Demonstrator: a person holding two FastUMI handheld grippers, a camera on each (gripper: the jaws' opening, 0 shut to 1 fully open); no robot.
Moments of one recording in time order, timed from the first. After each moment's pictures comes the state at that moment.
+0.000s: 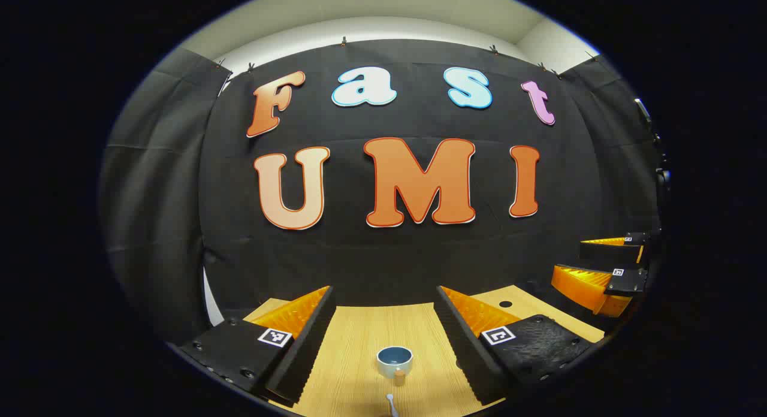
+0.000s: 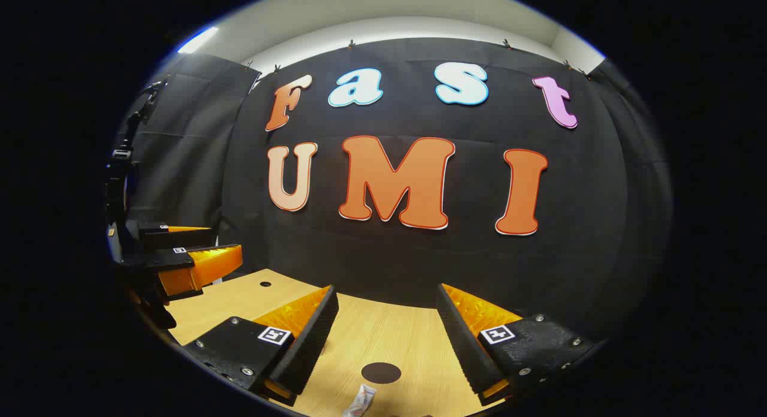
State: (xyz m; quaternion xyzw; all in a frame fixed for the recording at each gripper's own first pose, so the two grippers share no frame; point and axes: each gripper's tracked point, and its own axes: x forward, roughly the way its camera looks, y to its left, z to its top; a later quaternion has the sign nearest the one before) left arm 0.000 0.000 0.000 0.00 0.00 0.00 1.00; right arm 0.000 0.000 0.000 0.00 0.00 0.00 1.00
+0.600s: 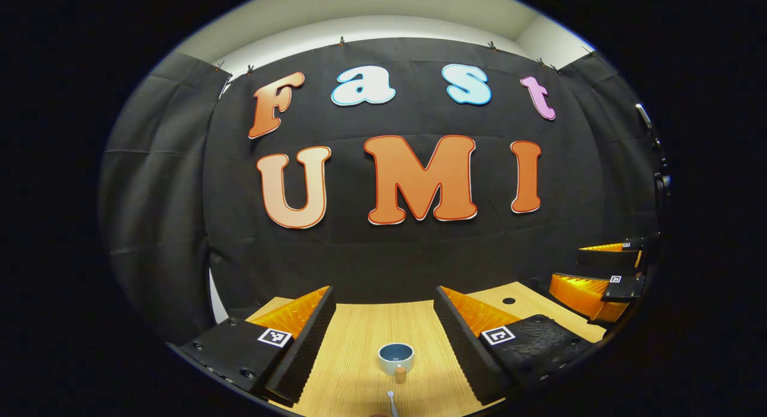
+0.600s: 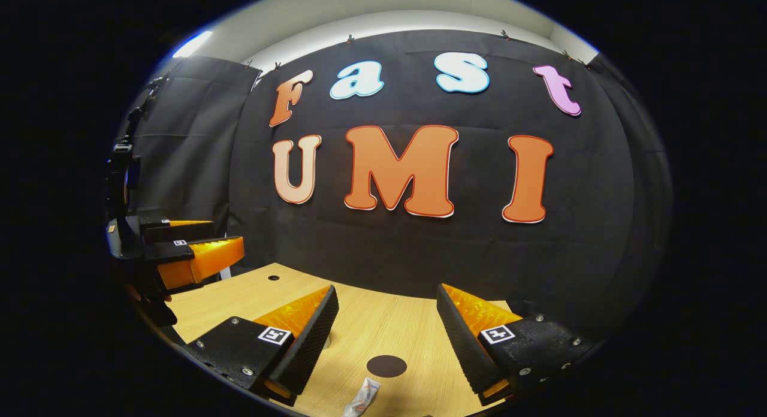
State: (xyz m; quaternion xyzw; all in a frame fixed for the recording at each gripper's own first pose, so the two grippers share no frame) left arm -0.008 -0.004 -0.001 0.01 0.01 0.02 1.00; right arm -0.002 0.003 -0.019 0.01 0.02 0.03 1.00
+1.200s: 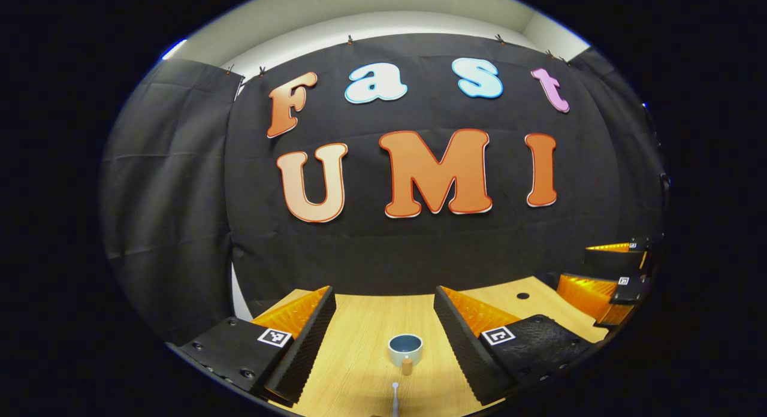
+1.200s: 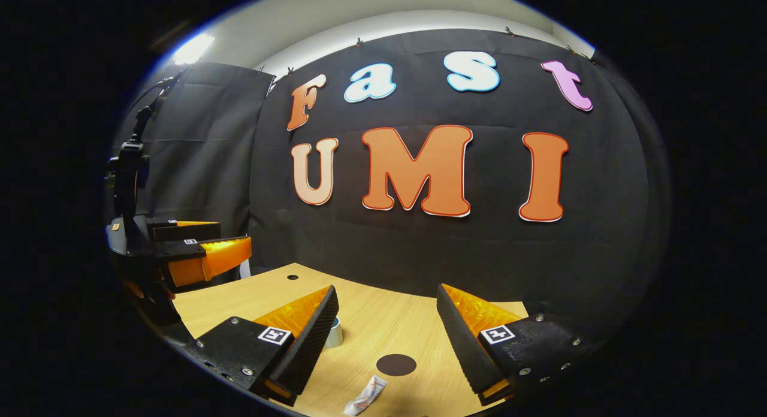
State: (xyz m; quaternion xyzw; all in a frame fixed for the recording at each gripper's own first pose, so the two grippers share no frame) left arm -0.031 -0.009 -0.014 0.02 0.04 0.07 1.00; right arm -0.004 0.006 -0.025 0.02 0.02 0.08 1.00
